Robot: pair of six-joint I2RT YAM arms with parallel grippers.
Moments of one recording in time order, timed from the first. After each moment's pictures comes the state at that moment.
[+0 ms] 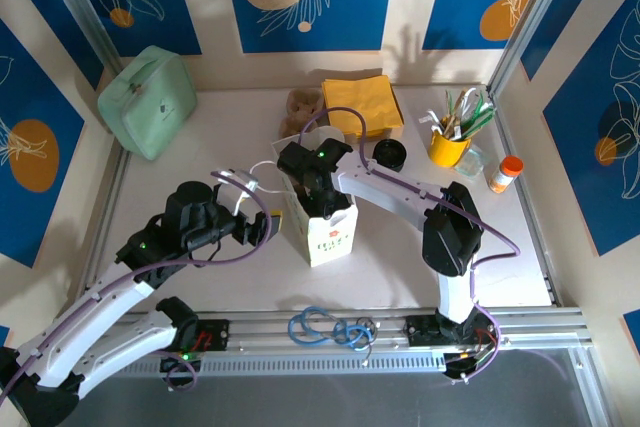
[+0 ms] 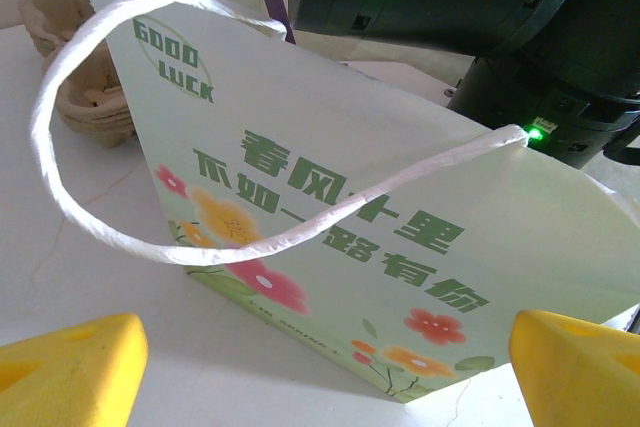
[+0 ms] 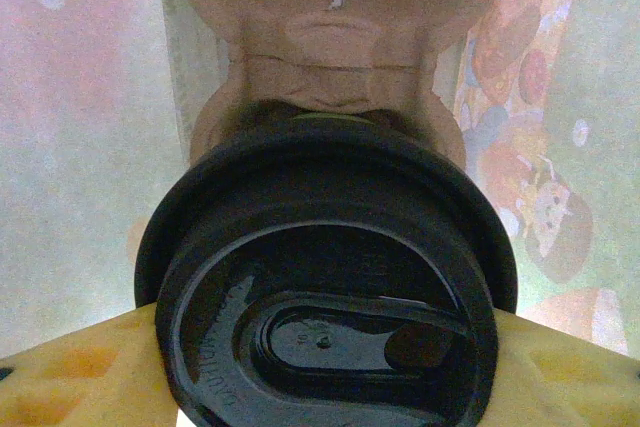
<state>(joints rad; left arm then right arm) -0.68 0.75 0.77 -0.48 0.13 -0.12 0.90 1.90 1.70 -1.32 0.01 0.53</state>
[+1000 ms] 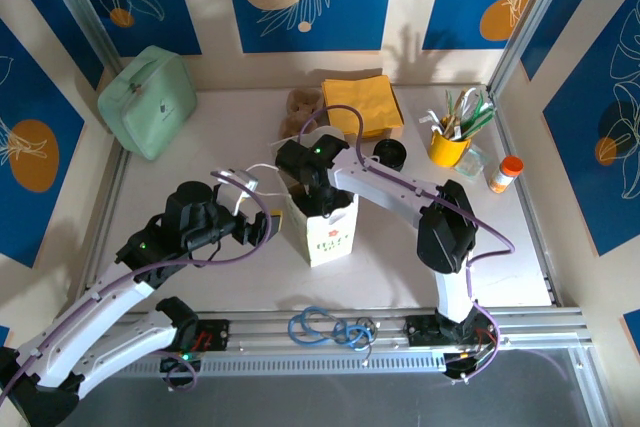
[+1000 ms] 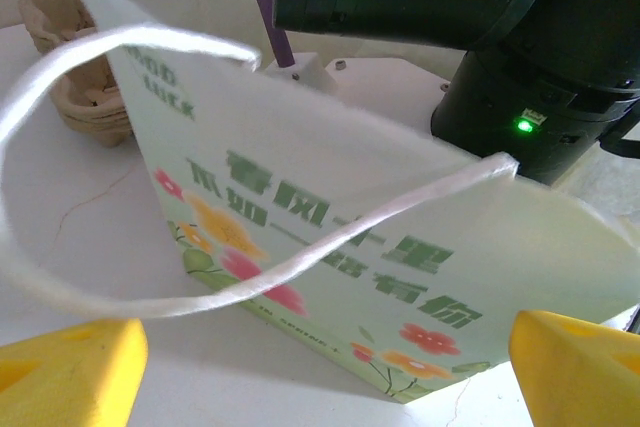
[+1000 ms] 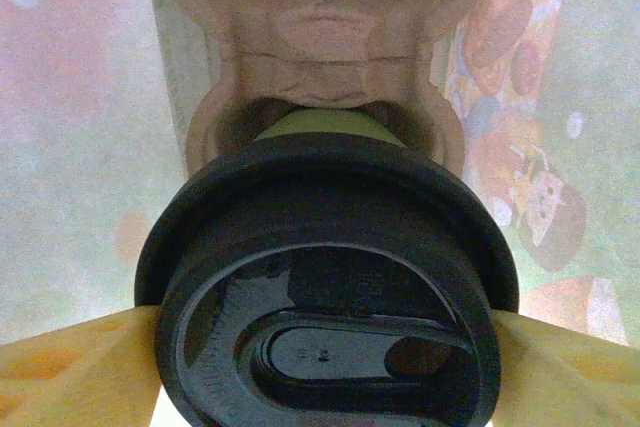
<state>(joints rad) -0.68 0.75 0.77 -0.48 0.13 -0.13 0.90 1.93 1.76 -1.39 0.01 0.55</state>
